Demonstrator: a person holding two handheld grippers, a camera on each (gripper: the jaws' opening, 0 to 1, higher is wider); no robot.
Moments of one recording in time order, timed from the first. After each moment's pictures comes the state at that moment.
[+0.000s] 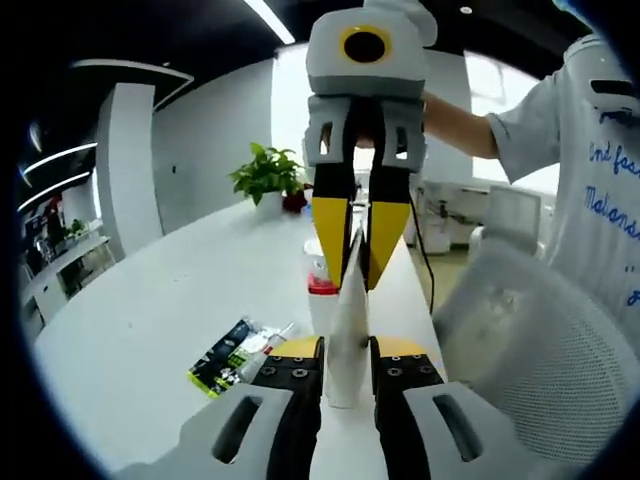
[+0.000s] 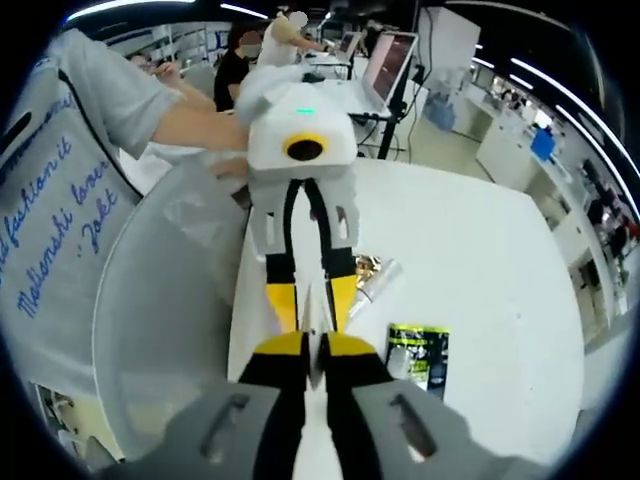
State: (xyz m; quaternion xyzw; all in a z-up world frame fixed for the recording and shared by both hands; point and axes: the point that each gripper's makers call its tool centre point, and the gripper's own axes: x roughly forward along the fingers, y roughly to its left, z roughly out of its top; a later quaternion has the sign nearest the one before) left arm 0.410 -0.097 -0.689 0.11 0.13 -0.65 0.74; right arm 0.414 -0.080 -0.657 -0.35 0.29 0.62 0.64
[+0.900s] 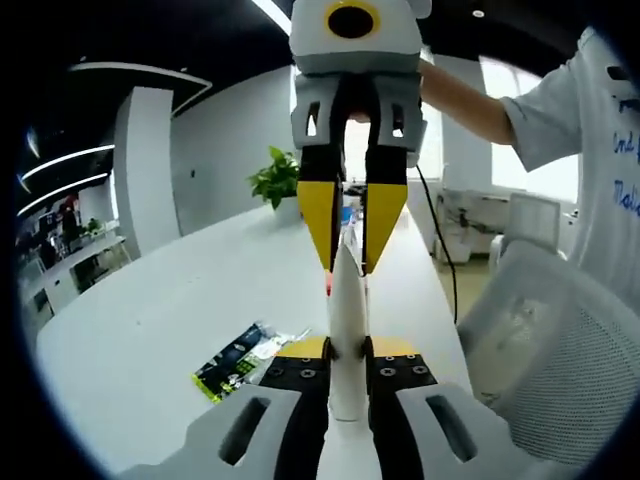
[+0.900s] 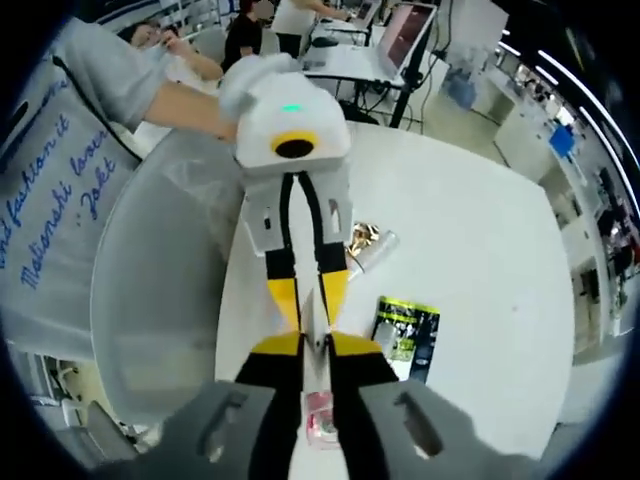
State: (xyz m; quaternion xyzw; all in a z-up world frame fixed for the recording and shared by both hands) left arm 0.429 -0.110 -0.697 0.10 0.11 -0.61 0.78; right arm 0.431 -0.097 -0.660 -0.43 0.34 0.61 0.57
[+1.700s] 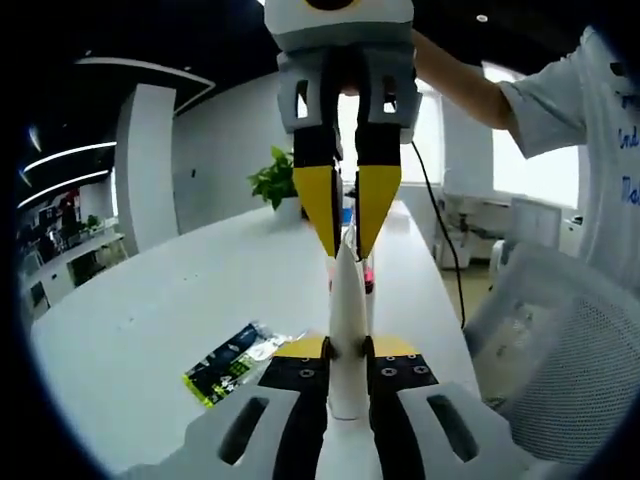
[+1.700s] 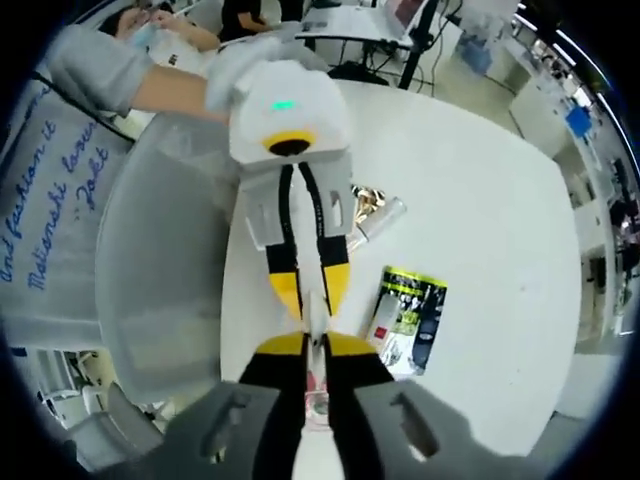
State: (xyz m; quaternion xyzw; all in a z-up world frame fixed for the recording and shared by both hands) left arm 0.436 -0.119 -0.710 0.08 0.11 -0.62 0.77; right arm 0.434 -0.107 -0.669 -0.46 0.41 0.58 0.53
